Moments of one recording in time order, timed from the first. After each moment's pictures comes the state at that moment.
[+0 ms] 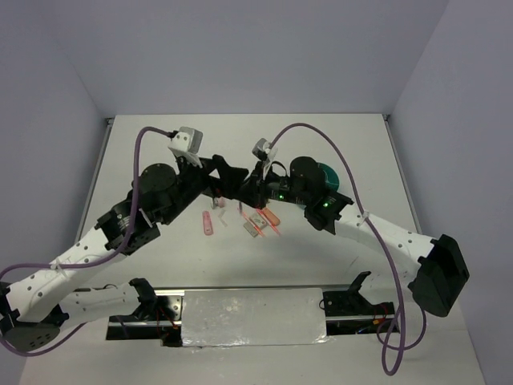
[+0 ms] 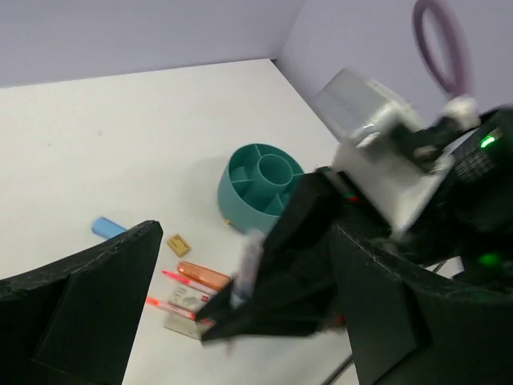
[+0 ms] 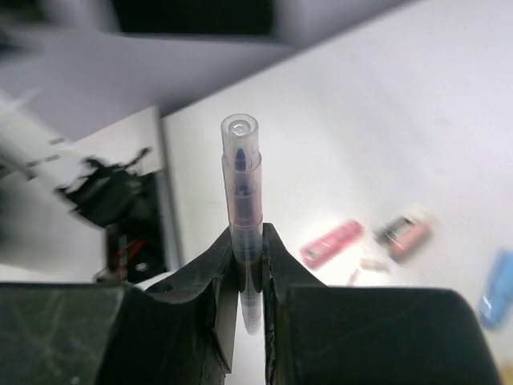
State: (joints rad) left arm -0.86 0.95 1.10 -0.18 -0.23 -0.38; right arm 0.80 1.25 0.95 0.23 -0.52 0.23
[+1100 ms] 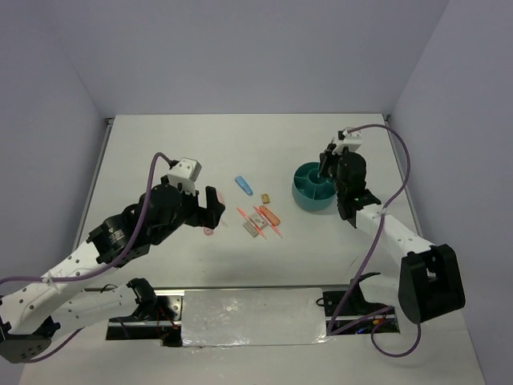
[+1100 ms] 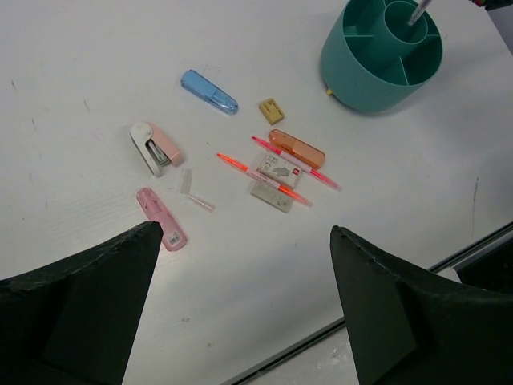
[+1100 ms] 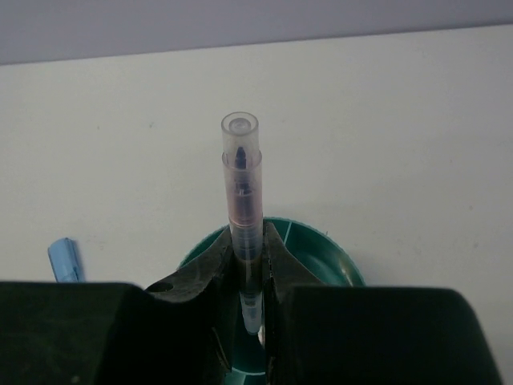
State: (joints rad) left arm -0.88 0.84 1.01 -0.62 -0.35 -0.42; right arm 0.26 1.21 0.68 0.36 0.19 0.19
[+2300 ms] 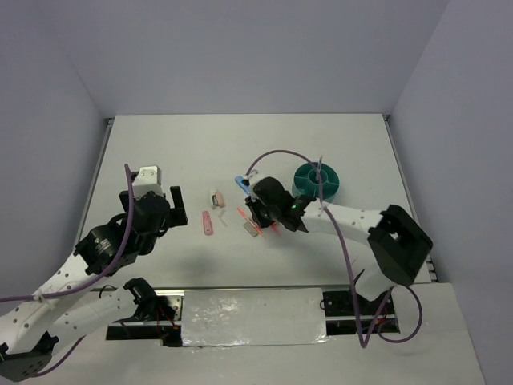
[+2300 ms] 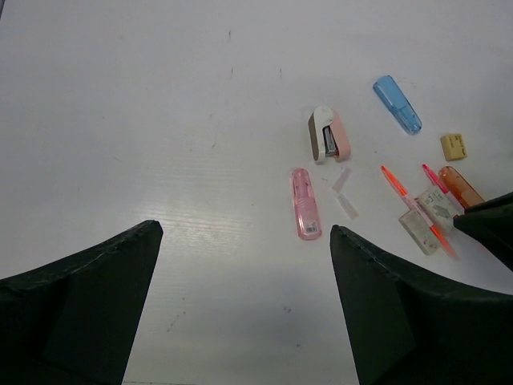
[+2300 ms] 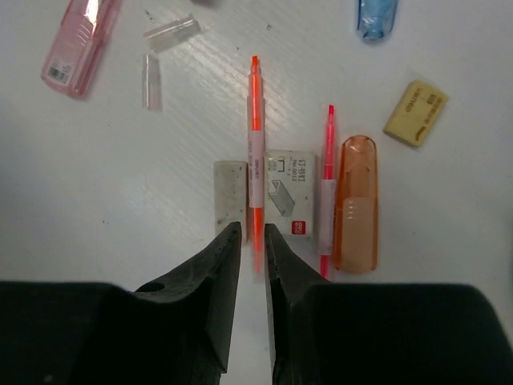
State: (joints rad) left arm -0.77 0.72 0.93 -0.85 -0.71 -0.56; right arm 0.85 1.50 0.88 -0.14 0.06 0.21
